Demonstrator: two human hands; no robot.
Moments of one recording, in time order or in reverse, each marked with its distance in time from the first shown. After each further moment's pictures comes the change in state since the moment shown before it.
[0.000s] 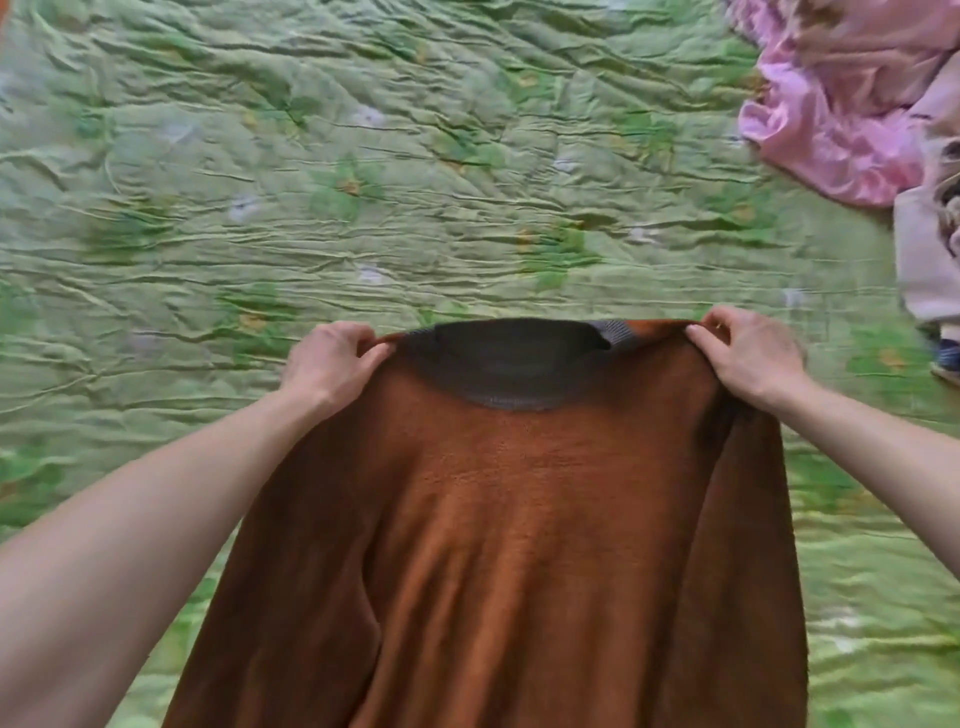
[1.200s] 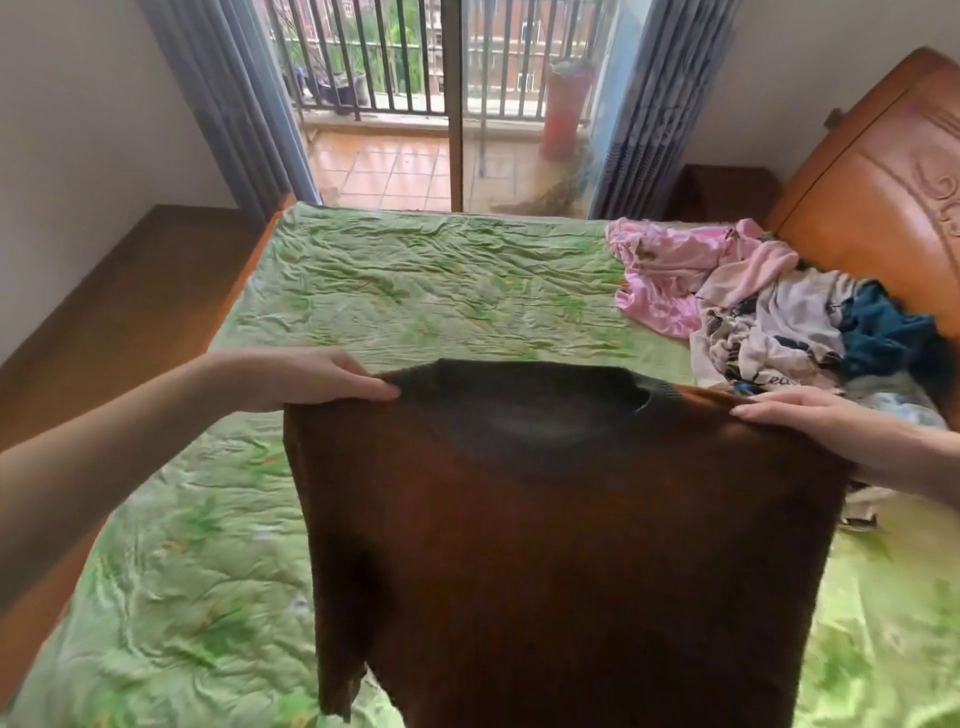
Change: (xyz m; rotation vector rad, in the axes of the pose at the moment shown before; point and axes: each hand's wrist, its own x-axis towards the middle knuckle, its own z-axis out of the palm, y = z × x) left_hand -0.420 0.083 -0.443 -0.293 -0.636 0.042; right_hand -0.402 0.039 -0.435 0.948 -0.559 -0.042
